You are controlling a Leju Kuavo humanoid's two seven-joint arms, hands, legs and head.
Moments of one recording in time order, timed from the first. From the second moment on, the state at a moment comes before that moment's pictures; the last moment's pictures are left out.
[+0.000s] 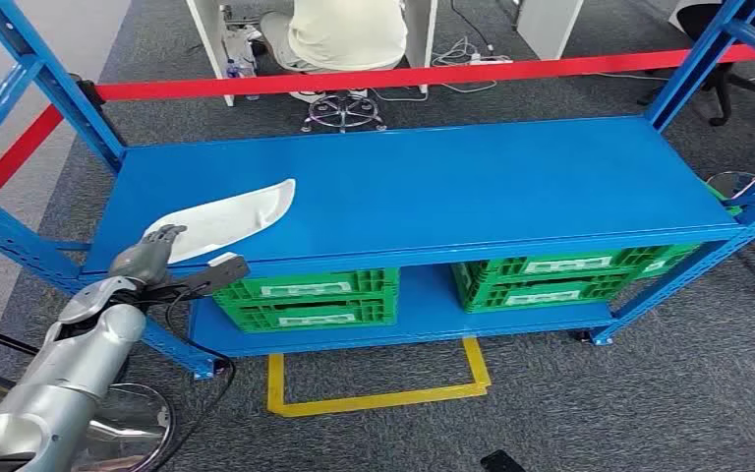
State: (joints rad) left arm -0.53 0.02 -0.17 -0.84 -1.06 -0.04 0.07; right arm -0.06 0.12 -0.29 -0.21 0.79 -0.13 -0.02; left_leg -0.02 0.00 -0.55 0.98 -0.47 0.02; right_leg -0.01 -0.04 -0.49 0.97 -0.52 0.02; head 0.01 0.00
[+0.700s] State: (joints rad) left arm -0.54 0.01 -0.17 -0.80 -1.11 0.03 0.08; right arm -0.06 0.12 -0.29 -0.21 0.79 -0.13 -0.02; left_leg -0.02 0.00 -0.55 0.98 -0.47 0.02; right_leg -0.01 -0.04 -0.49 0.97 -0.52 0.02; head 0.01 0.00
